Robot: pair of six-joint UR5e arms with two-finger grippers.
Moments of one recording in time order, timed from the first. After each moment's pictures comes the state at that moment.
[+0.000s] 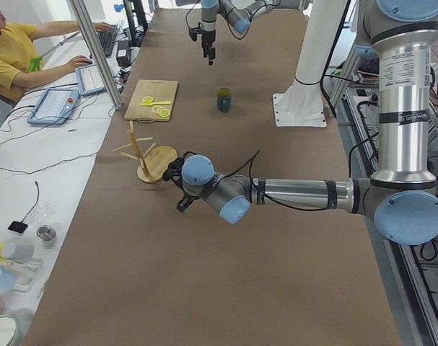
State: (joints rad) left arm -1.29 -1.52 -1.64 -2.31 -2.57 -0.11; right arm 0.80 -1.12 1.83 -1.56 2.09 0.63
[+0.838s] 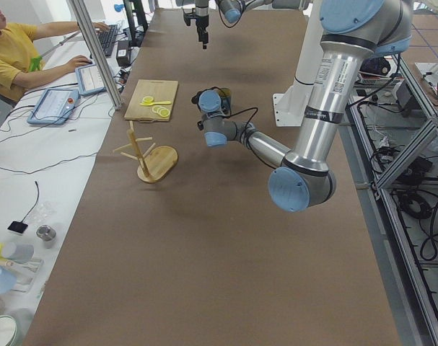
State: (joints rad) left arm -0.68 -1.88 -1.66 -2.51 -2.18 -0.40; right arm 0.97 -1.23 1.82 -1.56 2.18 0.48
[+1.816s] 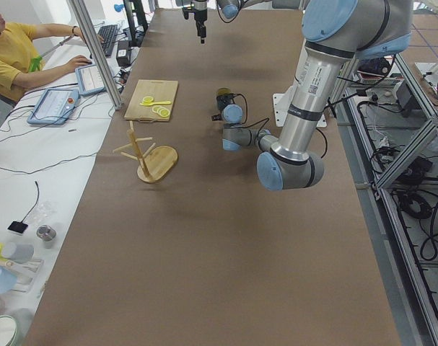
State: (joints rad) left arm -0.45 -2.04 -1.34 -2.92 -1.86 -0.18; right arm 1.02 -1.26 1.82 -1.55 2.21 0.47
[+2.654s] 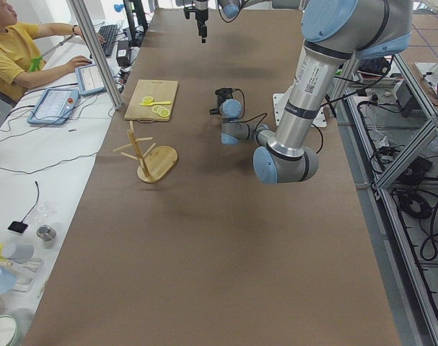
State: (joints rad) left arm -0.44 -2.11 -1.30 -2.91 -1.82 -0.18; right arm 1.02 -1.28 1.83 -1.55 2.21 0.48
